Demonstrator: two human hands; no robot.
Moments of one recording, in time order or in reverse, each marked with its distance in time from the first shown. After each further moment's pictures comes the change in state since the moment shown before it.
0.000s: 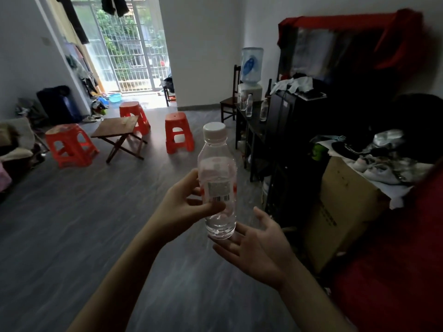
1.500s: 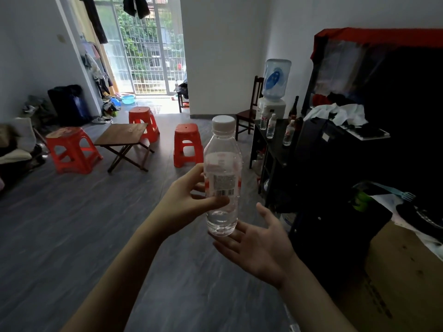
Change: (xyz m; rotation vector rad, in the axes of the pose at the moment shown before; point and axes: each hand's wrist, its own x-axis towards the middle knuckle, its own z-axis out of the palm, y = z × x) left_hand 0.292 -0.112 -0.101 0.070 0.048 -0.043; right_hand 0.265 -0.206 0.042 -0.051 -0.051 0.042
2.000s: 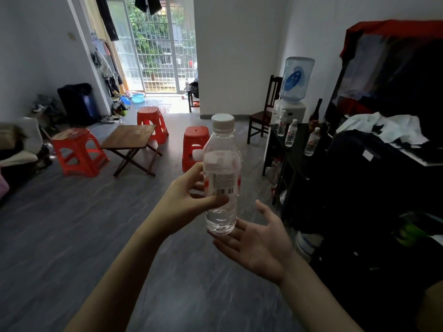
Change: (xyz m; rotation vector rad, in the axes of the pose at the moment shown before) left_hand 0.141 -0.083 -0.068 0.045 0.056 -0.035; right_hand 0.164 -0.088 0.021 -0.028 0.013 0.058
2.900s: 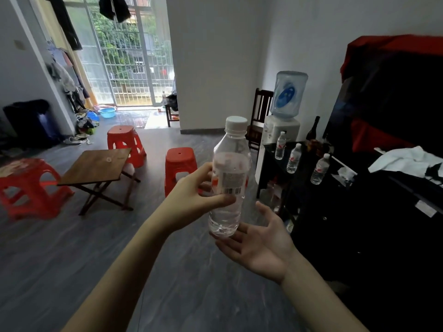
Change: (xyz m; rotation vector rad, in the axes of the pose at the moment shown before) left_hand 0.311 -0.116 -0.105 0.015 -0.153 0.087; right_hand 0.259 -0.182 0.059 0.088 0.092 -0.096
